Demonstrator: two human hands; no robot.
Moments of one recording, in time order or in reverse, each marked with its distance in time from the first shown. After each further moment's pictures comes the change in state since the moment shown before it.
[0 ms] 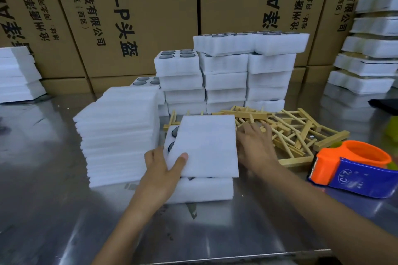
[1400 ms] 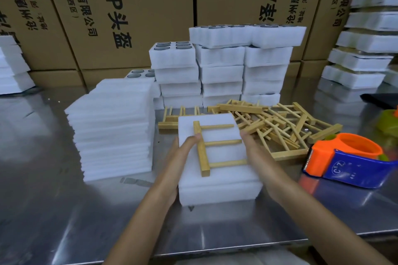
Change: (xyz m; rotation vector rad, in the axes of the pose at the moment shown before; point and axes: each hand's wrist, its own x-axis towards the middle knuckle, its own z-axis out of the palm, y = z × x) left_hand 0.003 0.024 0.026 -0.717 -0.274 -0.081; right_hand -0.054 -0.023 -0.053 1.403 -0.329 0.731
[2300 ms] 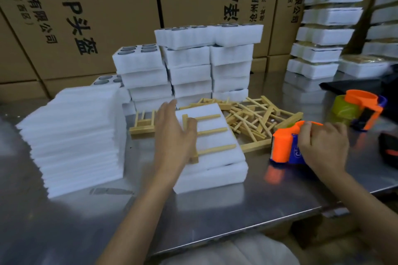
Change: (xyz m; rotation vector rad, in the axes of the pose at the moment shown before) left_hand 0.016 0.029 0.069 0.653 0.277 0.511; right_hand 0.015 0.053 -0.171 -1.028 1.120 -0.534
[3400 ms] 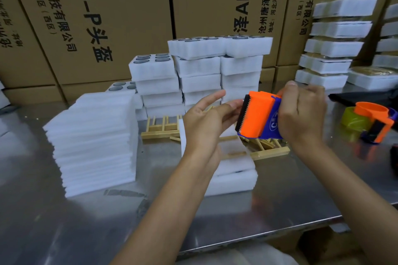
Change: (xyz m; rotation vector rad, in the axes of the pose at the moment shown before) left_hand -0.006 0.073 -0.005 -1.094 -0.203 -0.330; right_hand 0.043 -0.116 -0.065 0.676 0.071 -0.067
